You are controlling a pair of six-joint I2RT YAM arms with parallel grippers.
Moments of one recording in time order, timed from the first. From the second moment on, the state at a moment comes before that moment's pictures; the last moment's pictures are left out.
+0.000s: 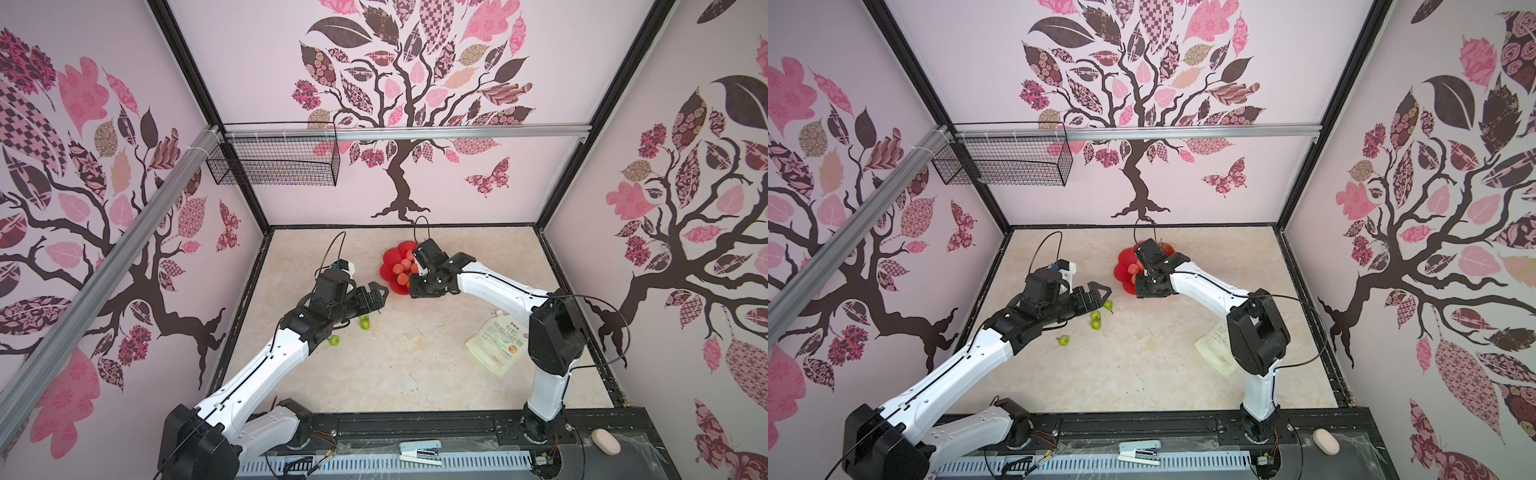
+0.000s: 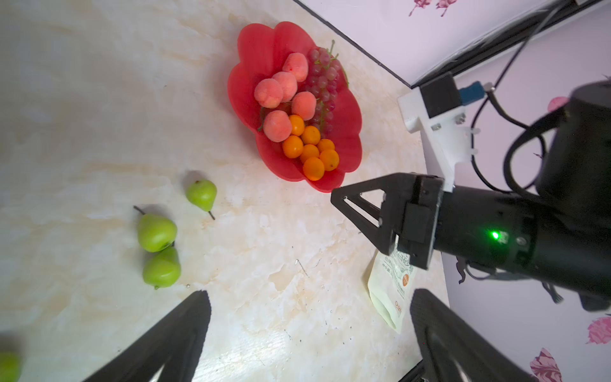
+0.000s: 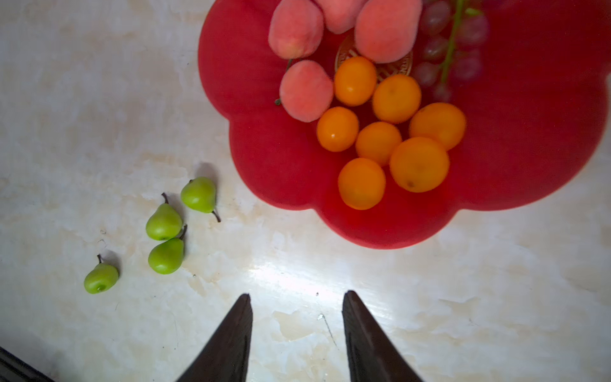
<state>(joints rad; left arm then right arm) -0.48 1.09 0.85 -0.38 0.18 -0.75 0.69 1.86 1.52 -0.72 -0.04 0.55</state>
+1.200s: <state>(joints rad) 0.02 0.88 0.65 -0.52 0.41 -0.75 0.96 2.34 2.05 -0.90 -0.05 0.59</state>
